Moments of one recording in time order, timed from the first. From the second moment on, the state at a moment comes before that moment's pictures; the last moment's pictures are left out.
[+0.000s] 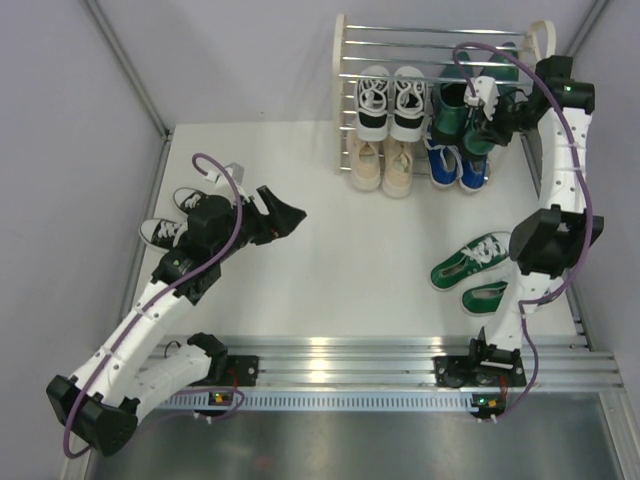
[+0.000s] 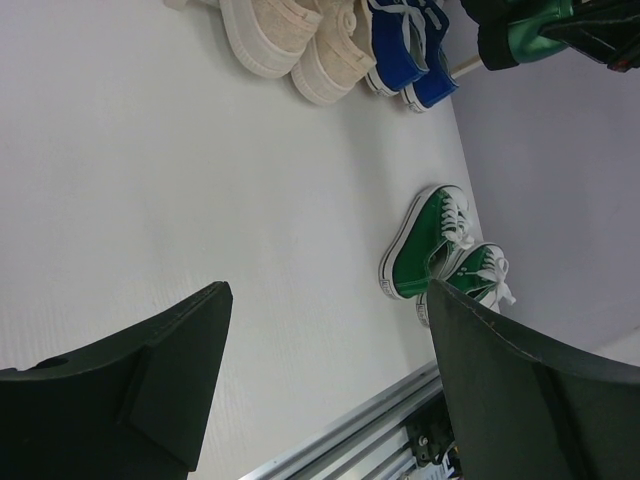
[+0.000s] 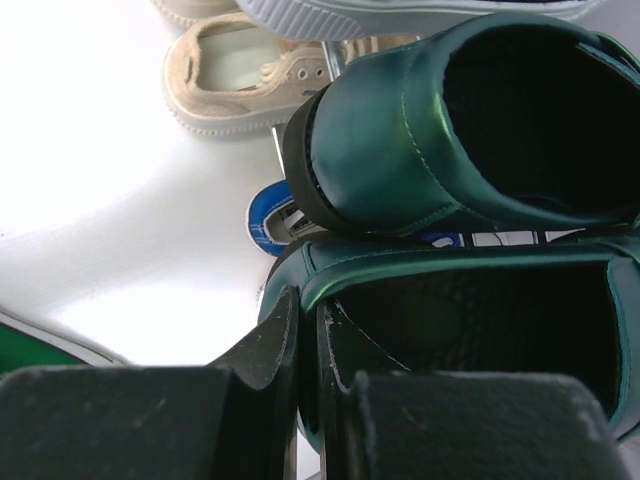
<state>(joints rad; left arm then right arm) -0.49 0.87 0.87 -0.30 0.11 -0.76 -0.16 2.03 2.30 -1.32 -0.73 -1.34</state>
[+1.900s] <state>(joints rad) -0.49 0.87 0.85 -0.24 0.14 -0.77 -0.18 1.30 1.49 -0.56 -0.39 0.00</state>
